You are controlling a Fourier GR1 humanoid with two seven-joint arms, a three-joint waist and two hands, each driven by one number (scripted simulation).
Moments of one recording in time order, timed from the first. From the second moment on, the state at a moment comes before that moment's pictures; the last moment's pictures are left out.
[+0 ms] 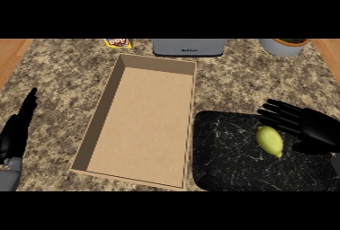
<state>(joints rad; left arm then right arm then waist) -0.10 0.50 -0.01 -1.30 -0.05 0.24 0.05 -0.26 -0.63 0.15 -1.17 0.86 -0.15 -1.08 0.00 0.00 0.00</state>
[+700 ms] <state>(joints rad) -0.09 0.49 0.04 -1.30 -0.08 0.20 0.05 -0.13 -0.67 0.18 -1.33 0.88 -0.17 -1.09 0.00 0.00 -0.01</state>
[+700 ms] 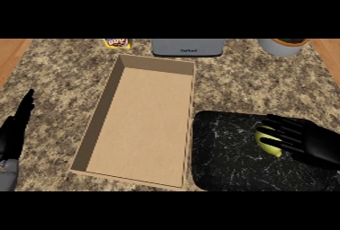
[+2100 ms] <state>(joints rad) -0.14 0.43 0.05 -1.32 -0.13 0.15 0.07 -0.48 -0.44 0.12 -1.04 1.05 0.06 -0.76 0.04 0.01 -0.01</state>
